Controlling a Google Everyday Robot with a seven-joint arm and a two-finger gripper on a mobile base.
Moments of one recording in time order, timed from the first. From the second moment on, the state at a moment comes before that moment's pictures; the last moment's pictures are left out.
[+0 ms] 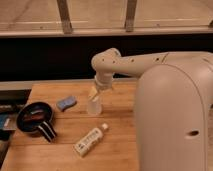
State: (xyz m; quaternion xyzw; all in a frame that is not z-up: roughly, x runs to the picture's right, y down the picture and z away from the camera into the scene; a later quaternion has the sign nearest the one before) arm -0.026 0.034 0.804 -0.29 0.10 0.48 0.83
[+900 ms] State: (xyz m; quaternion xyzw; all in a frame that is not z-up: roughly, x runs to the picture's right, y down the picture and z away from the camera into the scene) arm -0.058 0.064 0.838 -0.33 0.10 0.43 0.83
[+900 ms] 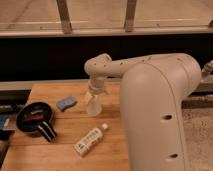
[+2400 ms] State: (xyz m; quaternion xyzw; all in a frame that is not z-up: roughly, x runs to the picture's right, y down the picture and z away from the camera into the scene) arm -0.063 0.075 0.871 -0.32 0.13 0.43 0.83
